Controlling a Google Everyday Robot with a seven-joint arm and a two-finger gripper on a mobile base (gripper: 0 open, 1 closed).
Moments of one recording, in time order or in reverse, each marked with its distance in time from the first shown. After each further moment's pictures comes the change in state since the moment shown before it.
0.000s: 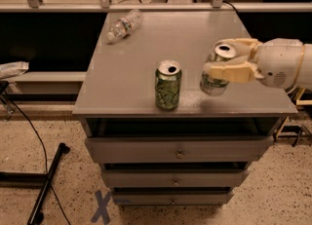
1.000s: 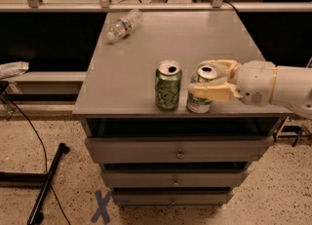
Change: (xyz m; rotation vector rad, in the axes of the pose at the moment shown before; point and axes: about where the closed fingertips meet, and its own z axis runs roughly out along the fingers) arm 0.043 0.029 0.032 -0.047 0.022 0.034
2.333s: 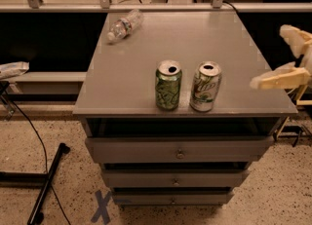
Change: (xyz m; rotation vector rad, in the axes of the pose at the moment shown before) arm -0.019 -0.083 -0.120 0.221 -0.037 -0.078
